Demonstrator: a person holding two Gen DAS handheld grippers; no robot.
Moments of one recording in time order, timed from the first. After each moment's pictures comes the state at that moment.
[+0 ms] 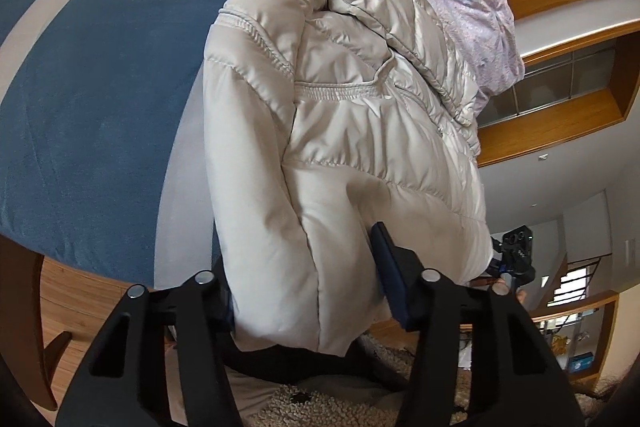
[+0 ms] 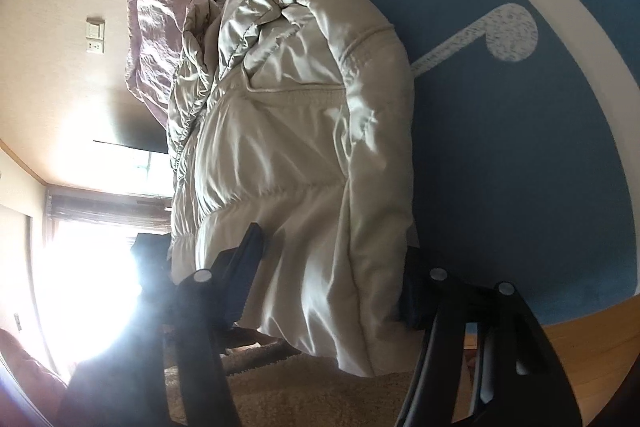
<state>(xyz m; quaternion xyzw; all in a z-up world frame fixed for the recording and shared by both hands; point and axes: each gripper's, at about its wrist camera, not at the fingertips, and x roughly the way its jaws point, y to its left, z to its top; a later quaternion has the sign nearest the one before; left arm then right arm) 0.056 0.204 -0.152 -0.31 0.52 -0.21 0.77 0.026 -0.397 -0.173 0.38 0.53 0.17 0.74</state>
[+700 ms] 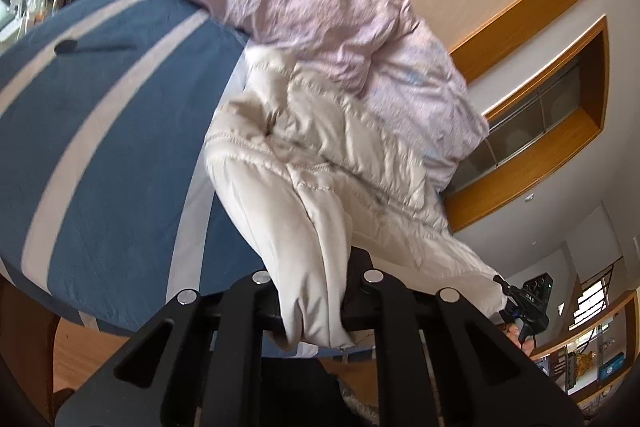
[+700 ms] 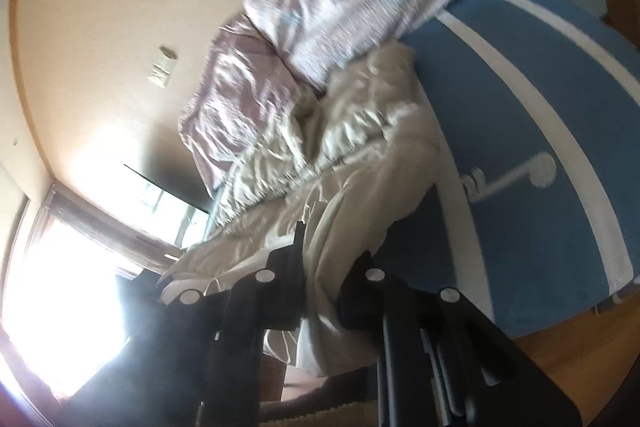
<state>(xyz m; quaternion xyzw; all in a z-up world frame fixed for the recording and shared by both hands) 0.039 0.225 -0.053 -0.31 0.36 -0.19 0.86 -0.014 -0.362 -0.056 0.35 0.35 0.17 0.86</state>
